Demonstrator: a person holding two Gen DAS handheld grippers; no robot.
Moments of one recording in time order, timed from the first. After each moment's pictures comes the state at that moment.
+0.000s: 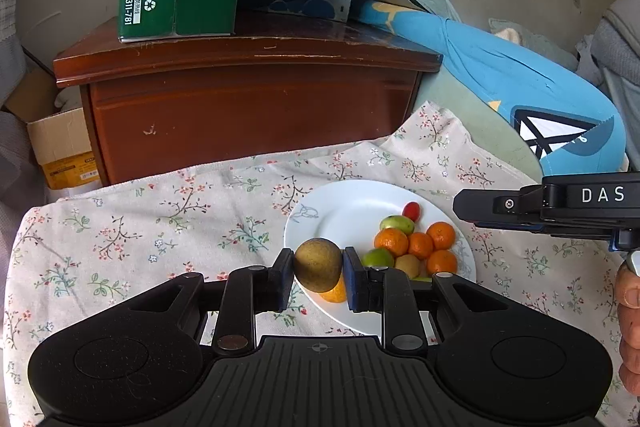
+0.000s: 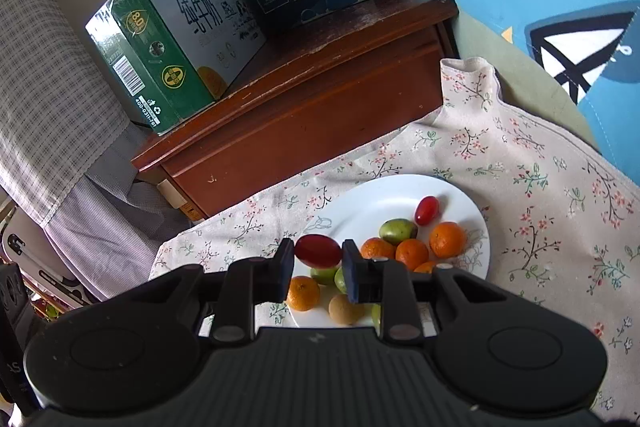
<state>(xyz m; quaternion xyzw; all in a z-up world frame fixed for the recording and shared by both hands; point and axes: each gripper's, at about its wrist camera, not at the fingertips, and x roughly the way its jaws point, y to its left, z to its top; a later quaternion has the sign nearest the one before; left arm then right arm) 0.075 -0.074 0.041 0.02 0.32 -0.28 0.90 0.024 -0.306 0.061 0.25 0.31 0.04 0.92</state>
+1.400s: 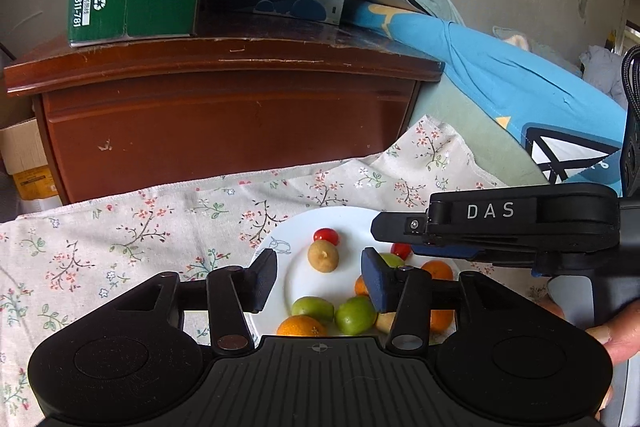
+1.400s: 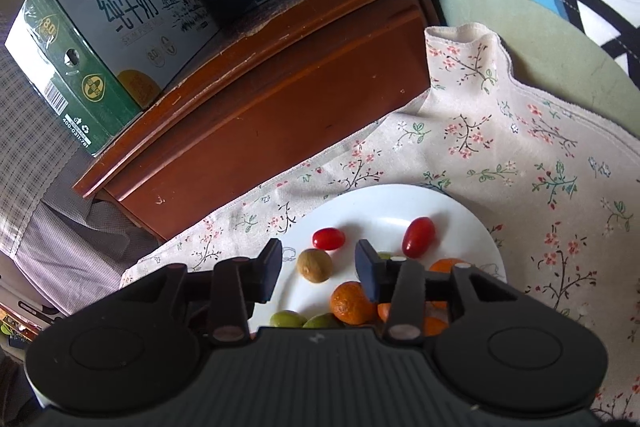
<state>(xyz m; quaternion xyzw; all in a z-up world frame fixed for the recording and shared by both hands) 0.099 -0.116 0.035 0.00 0.32 -0.28 0.91 0.086 -0.323 0.028 0.28 0.34 0.01 0.90</state>
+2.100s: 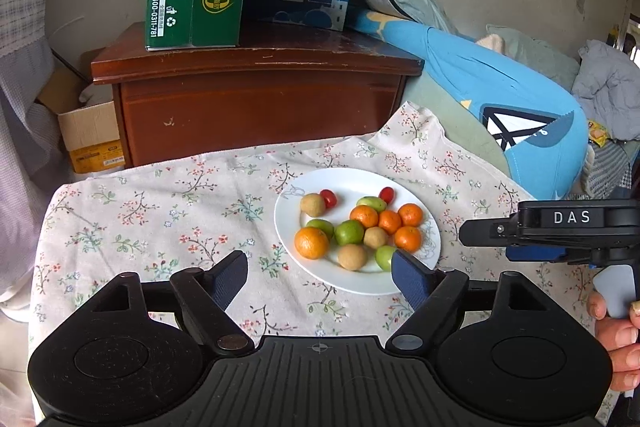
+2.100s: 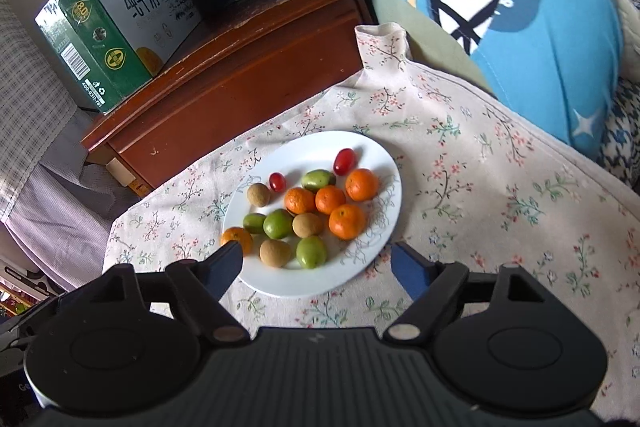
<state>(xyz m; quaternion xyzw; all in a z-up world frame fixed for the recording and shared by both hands) 0.001 -0.060 0.064 0.01 0.32 -0.26 0.91 -0.038 -0.324 0.059 0.25 0.38 -0.04 0.89</state>
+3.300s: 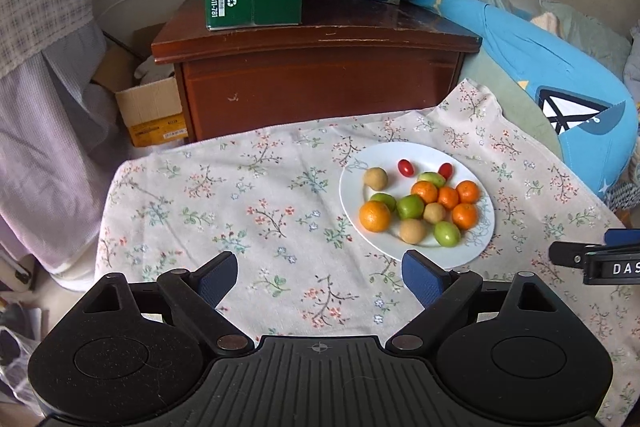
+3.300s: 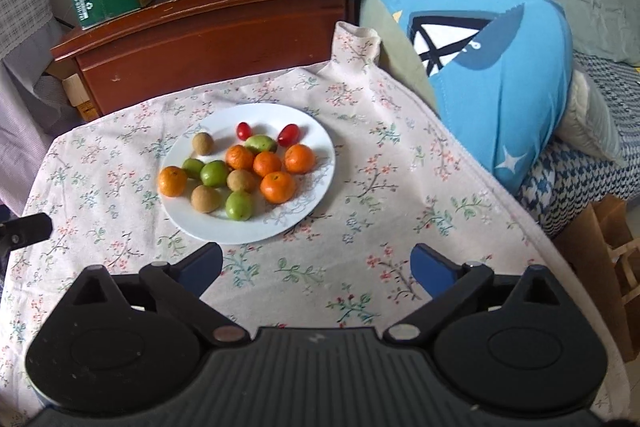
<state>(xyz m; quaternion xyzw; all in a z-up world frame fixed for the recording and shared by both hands) 0.014 -0.045 0.080 0.05 0.38 -0.17 0.91 -0.044 -0.321 0.070 0.08 0.43 -0.11 0.89</state>
